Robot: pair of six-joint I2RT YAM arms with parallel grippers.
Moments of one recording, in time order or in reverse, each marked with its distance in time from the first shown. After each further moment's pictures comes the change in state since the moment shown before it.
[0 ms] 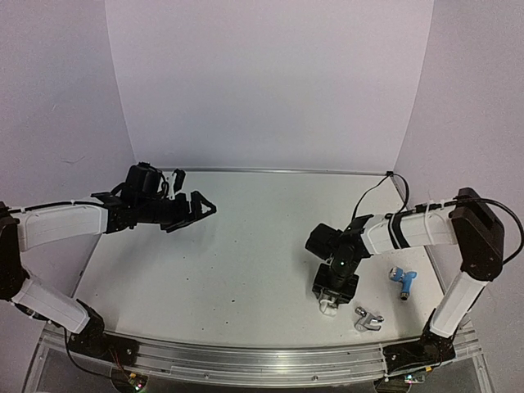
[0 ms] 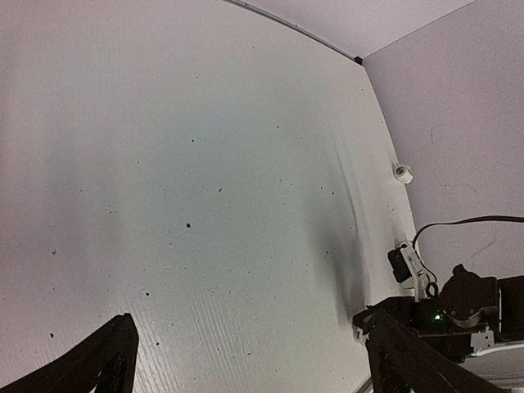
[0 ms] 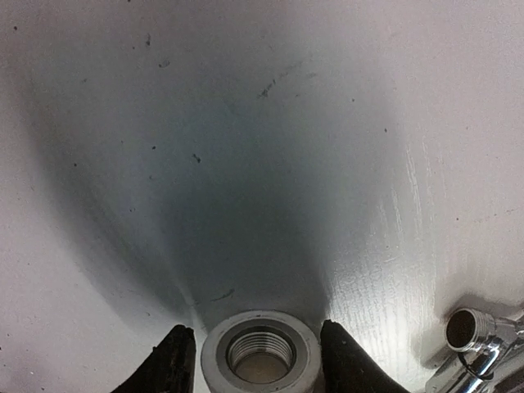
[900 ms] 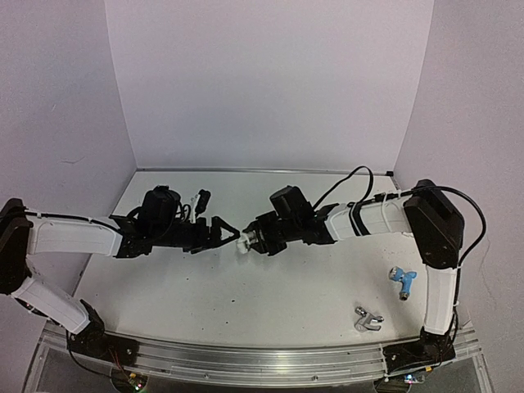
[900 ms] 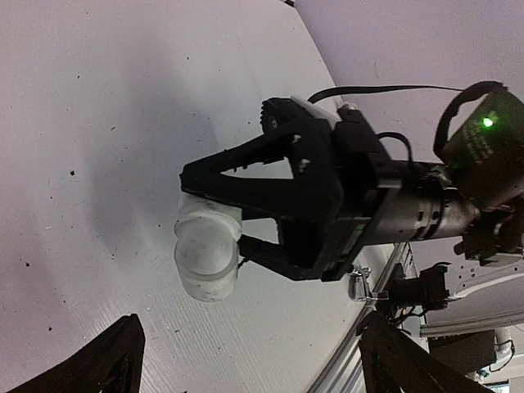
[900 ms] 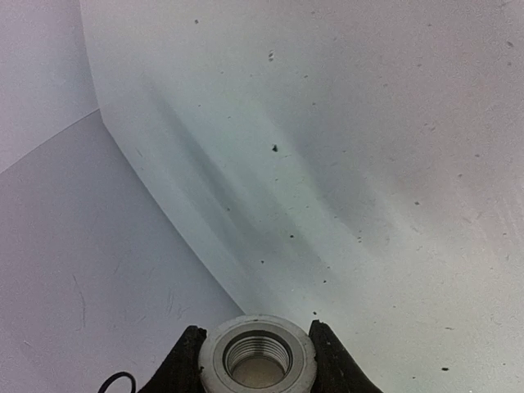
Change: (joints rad) left arm -0.189 0.028 -0.146 0.275 0.063 -0.081; right arm -0.003 0.291 0.324 0.789 -0.151 0.548
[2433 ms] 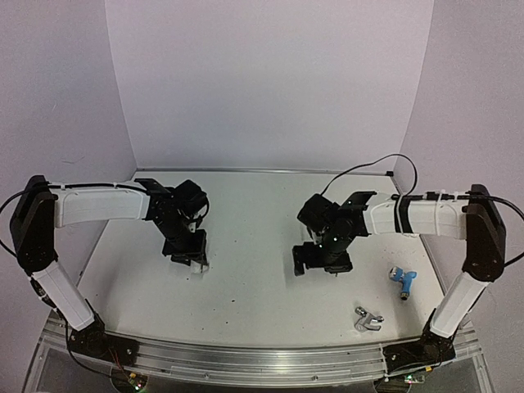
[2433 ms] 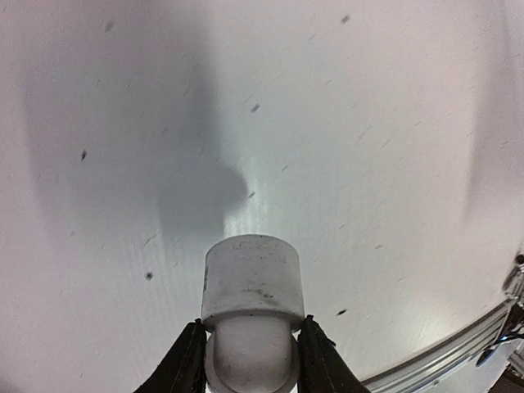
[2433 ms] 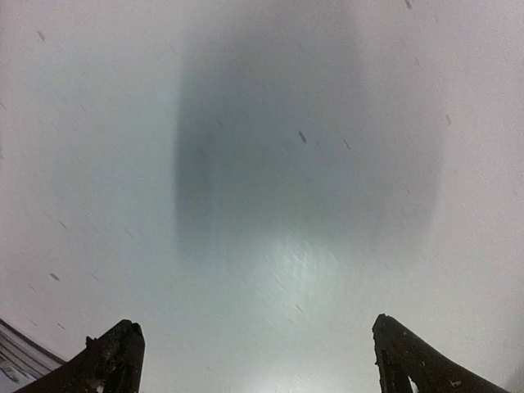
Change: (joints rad) left arm -0.009 0.253 0.429 -0.928 -0.266 0.028; right arm -0.012 -0.293 -0.097 -0.727 0.194 -1.025
